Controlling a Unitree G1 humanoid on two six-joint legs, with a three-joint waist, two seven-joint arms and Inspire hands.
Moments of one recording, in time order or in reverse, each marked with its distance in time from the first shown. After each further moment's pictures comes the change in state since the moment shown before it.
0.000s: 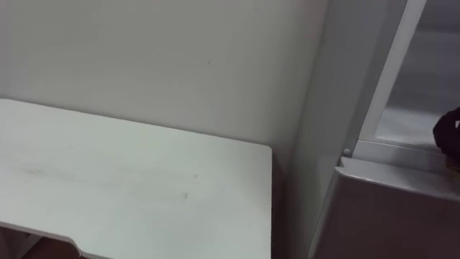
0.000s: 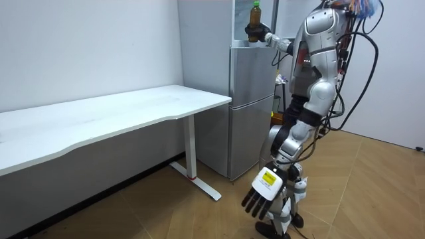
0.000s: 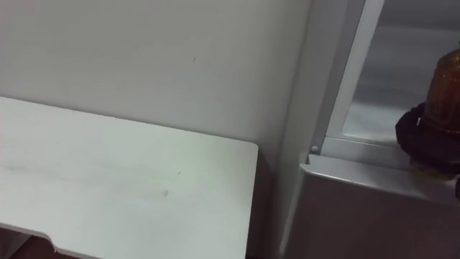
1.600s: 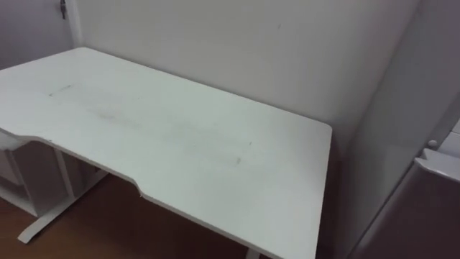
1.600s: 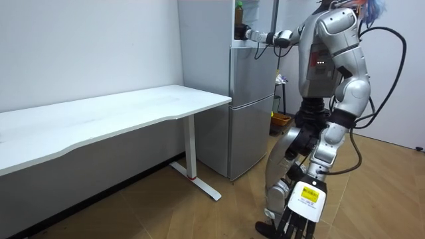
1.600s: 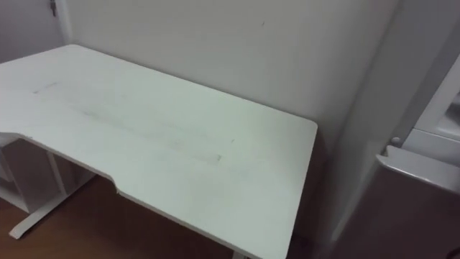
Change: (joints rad) left arm 0.004 0.102 -0.055 -0.179 -0.176 0.106 0.074; right arm -0.540 -0.235 0.245 0.747 0.466 -0.084 0.015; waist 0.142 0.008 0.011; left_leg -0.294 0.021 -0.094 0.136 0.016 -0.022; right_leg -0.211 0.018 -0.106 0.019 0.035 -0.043
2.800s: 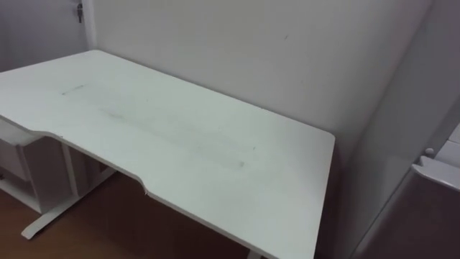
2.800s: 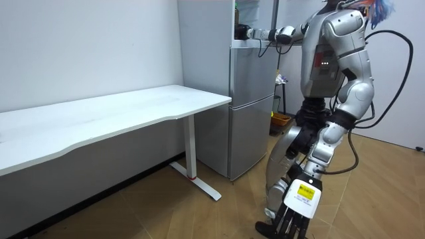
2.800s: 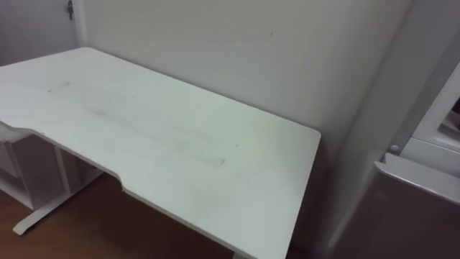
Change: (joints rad) left arm -0.015 0.022 -0.013 -0.075 -0.021 0.060 -0.043; right arm -0.023 -0.036 0.010 0.155 0.018 0.069 0.295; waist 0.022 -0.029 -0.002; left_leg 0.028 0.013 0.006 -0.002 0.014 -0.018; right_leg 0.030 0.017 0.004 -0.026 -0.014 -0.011
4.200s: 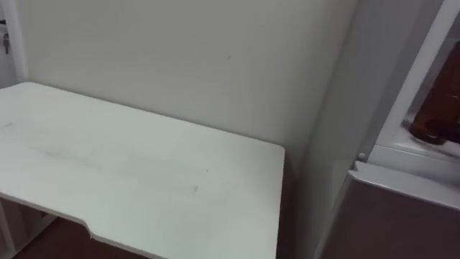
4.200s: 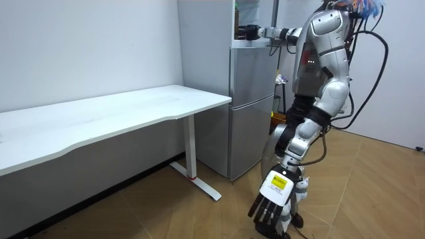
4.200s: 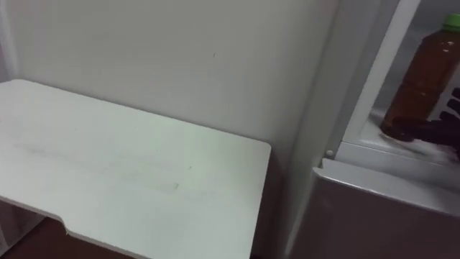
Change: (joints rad) left arm 0.070 -0.040 0.029 0.053 0.011 0.029 -0.020; right arm 0.156 0.001 -0.051 -0.269 -0.033 0.187 0.115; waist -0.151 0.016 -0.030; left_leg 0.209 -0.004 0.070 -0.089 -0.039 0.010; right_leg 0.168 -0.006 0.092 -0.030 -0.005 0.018
